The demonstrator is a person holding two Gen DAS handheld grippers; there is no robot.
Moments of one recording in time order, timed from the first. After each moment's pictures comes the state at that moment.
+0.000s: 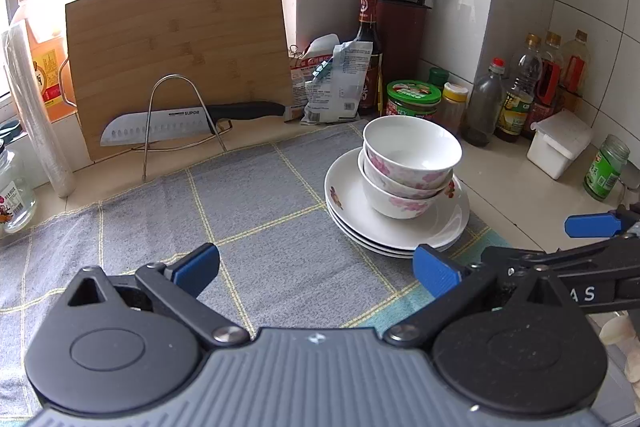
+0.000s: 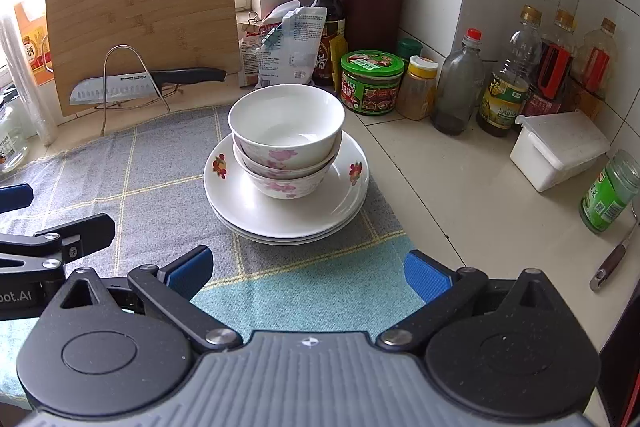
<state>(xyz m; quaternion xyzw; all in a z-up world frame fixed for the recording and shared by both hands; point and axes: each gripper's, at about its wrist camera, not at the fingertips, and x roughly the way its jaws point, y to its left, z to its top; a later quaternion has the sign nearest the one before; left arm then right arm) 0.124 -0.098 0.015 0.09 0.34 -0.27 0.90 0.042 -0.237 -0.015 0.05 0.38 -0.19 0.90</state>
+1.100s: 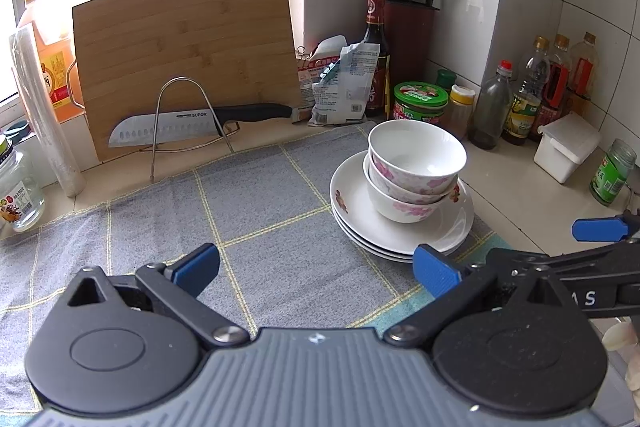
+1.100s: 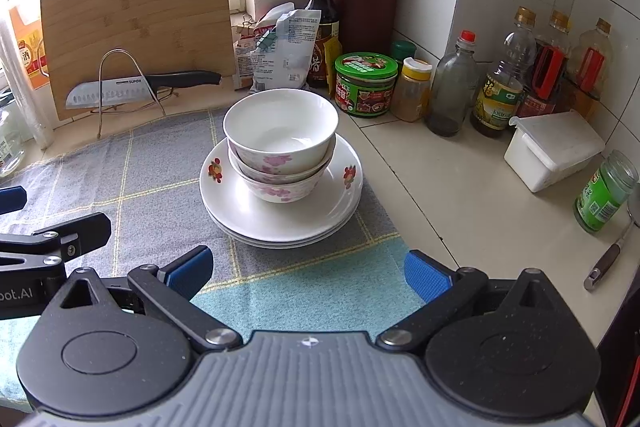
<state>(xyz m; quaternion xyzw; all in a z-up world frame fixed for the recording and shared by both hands) 0.124 -0.103 0.023 0.09 0.34 -0.25 0.90 0.042 -0.239 -0.011 0.06 0.38 -0.19 0.90</state>
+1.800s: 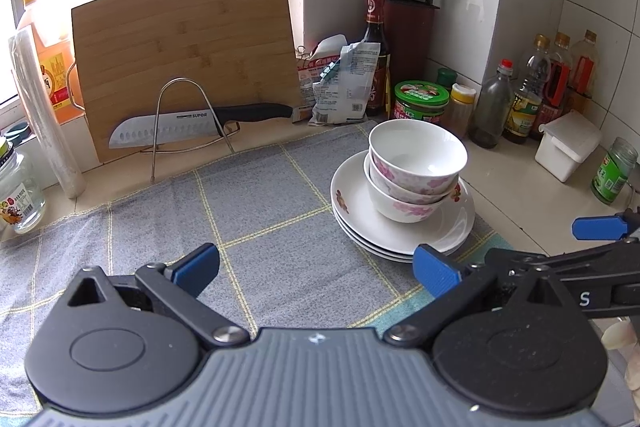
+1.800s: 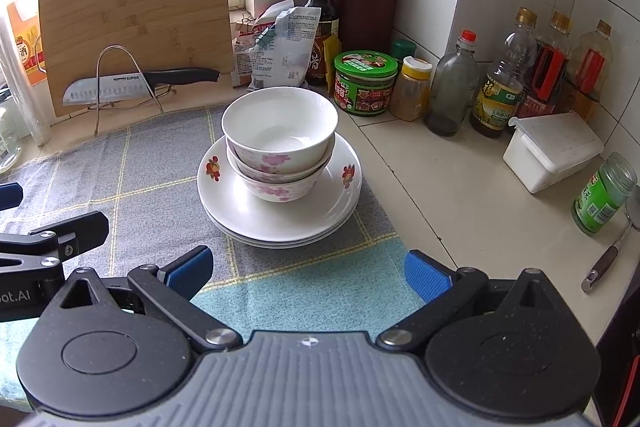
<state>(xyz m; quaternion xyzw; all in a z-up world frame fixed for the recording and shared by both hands) 0.125 -0.103 0.023 0.09 0.34 -0.25 0.90 0.046 -0.239 -0.011 0.05 0.39 -0.20 0.90</state>
